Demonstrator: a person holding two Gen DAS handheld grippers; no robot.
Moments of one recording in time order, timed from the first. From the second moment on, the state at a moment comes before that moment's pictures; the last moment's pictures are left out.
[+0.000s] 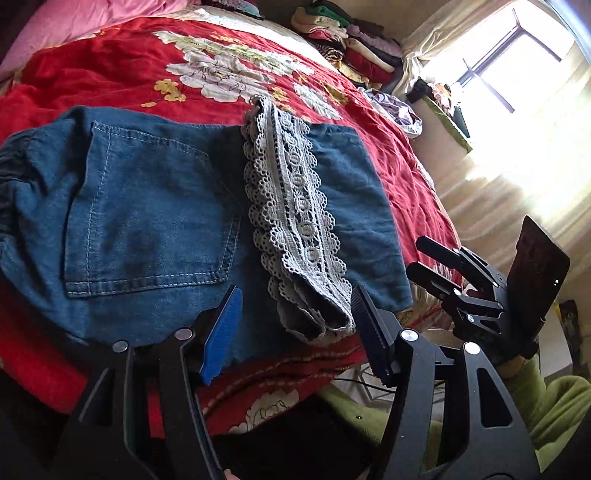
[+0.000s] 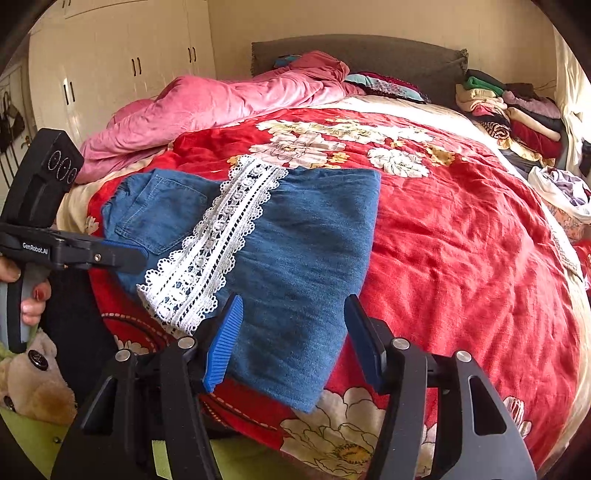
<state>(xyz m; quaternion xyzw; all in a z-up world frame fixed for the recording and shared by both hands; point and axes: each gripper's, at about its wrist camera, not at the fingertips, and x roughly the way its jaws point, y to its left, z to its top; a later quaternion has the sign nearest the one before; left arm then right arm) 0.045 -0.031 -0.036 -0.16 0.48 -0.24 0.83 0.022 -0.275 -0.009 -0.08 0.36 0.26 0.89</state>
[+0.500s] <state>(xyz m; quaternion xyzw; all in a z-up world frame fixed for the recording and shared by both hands) 0.046 -0.053 -0.050 -0.13 0.51 -0.24 0.82 0.017 -0.263 -0.016 -0.09 0.36 0.28 0.89</state>
